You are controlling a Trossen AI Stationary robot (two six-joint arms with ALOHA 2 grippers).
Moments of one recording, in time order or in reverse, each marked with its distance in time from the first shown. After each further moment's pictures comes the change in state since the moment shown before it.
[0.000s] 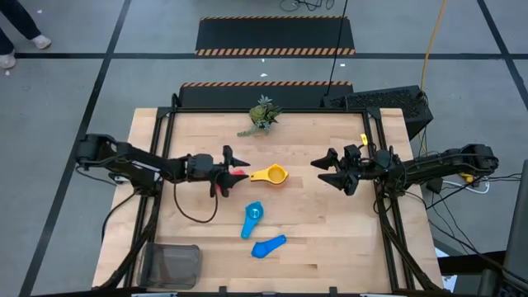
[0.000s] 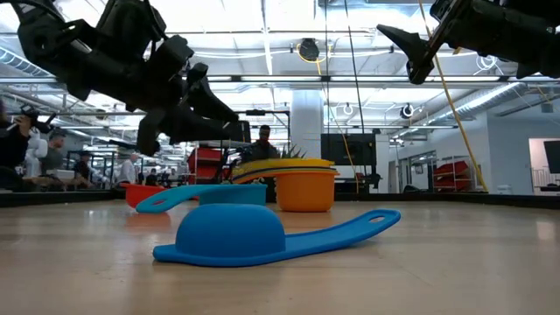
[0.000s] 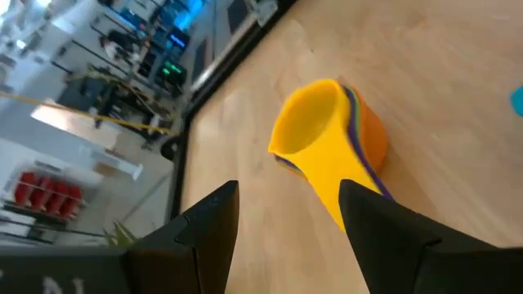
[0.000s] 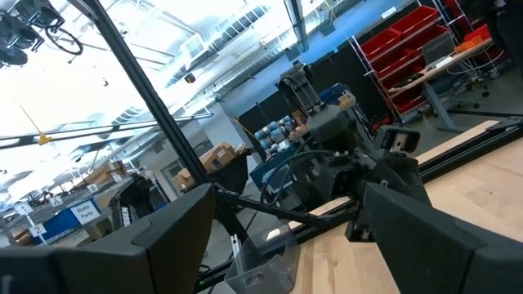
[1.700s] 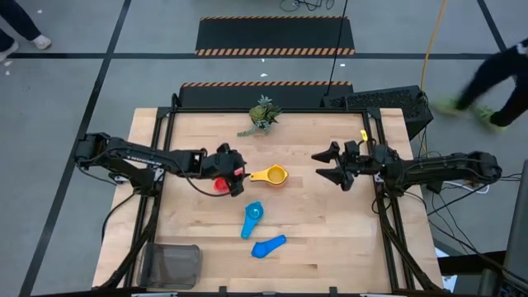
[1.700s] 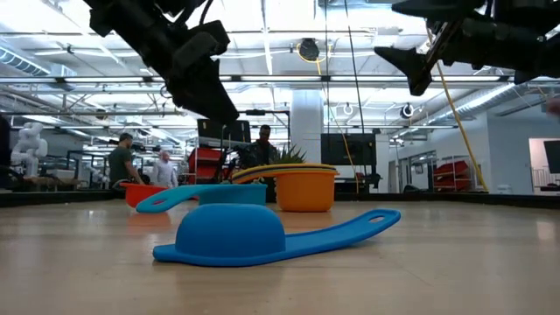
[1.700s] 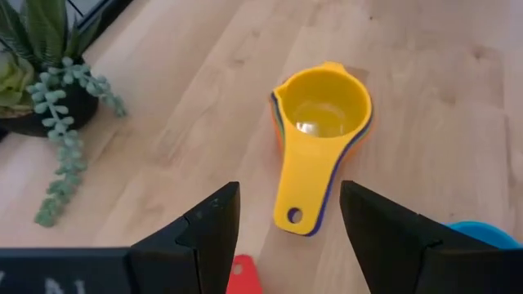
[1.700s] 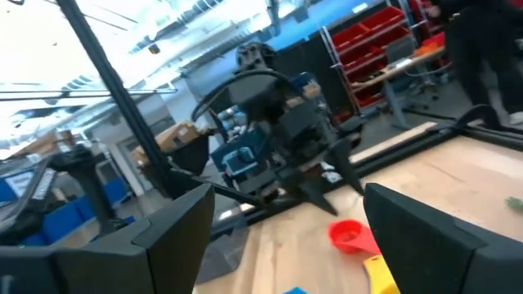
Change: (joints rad) left arm -0.059 -0.009 0.415 -0.826 -0.149 -1.037; right arm -0.139 -0.071 0.000 -0.175 -0.077 -0.105
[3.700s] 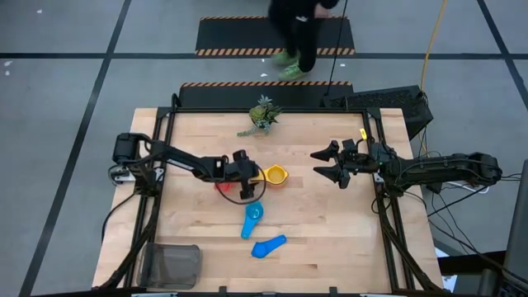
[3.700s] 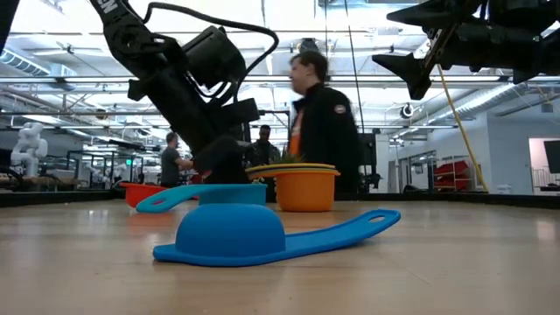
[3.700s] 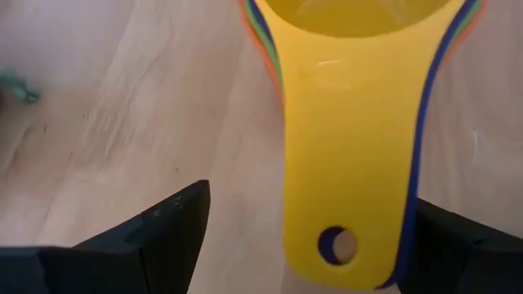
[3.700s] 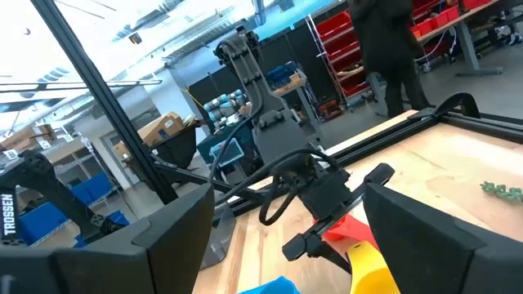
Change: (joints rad) left arm 0.061 0.383 -0.001 0.265 0.039 0.241; right arm -0.025 0.000 0.020 -0.077 -0.002 -0.001
